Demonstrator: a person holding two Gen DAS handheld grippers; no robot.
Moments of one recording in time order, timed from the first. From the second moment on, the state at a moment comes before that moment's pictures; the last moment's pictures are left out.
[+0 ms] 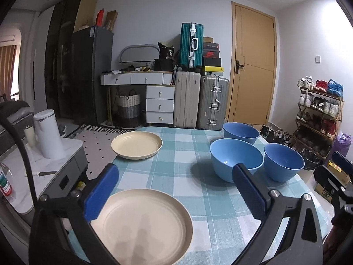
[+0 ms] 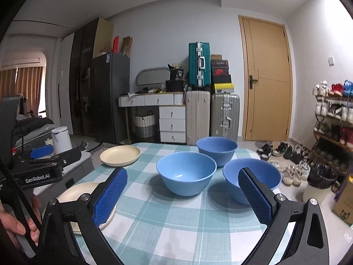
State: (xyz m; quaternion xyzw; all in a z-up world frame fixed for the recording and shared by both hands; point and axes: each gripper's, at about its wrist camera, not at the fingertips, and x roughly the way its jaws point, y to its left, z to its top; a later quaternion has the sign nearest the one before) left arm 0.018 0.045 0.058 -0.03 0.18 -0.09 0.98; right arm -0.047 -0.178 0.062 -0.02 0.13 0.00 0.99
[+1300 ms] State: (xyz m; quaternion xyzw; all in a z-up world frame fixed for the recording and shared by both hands) left arm 0.014 0.029 0.051 0.00 0.19 -0.09 0.98; right arm -0.051 -0.166 0.070 -0.04 0.13 -0.02 0.99
